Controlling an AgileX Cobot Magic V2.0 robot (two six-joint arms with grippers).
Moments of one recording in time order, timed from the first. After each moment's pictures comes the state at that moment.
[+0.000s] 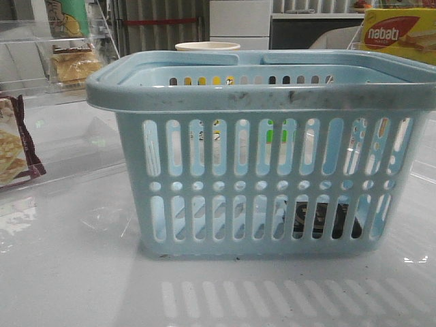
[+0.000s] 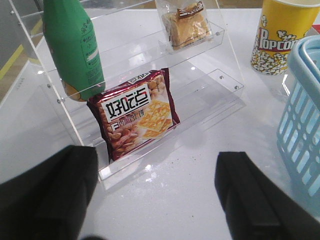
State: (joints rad) left arm -0.06 0.49 -0.66 0.03 0.67 -0.01; right arm 0.40 0.86 -0.98 0.06 0.82 -0.12
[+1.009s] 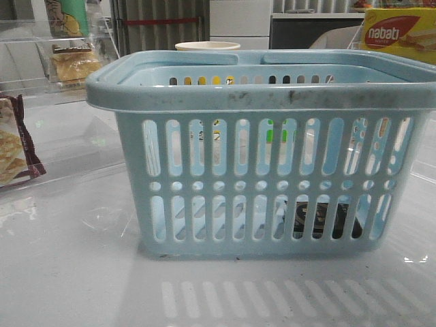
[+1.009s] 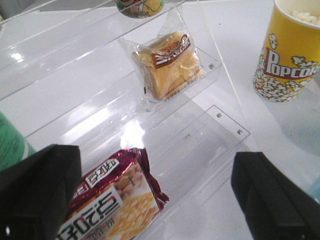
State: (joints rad) left arm -0.12 1.34 -1.13 0.01 0.43 0.03; right arm 0.40 0.71 -0.89 0.06 0.83 -0.12
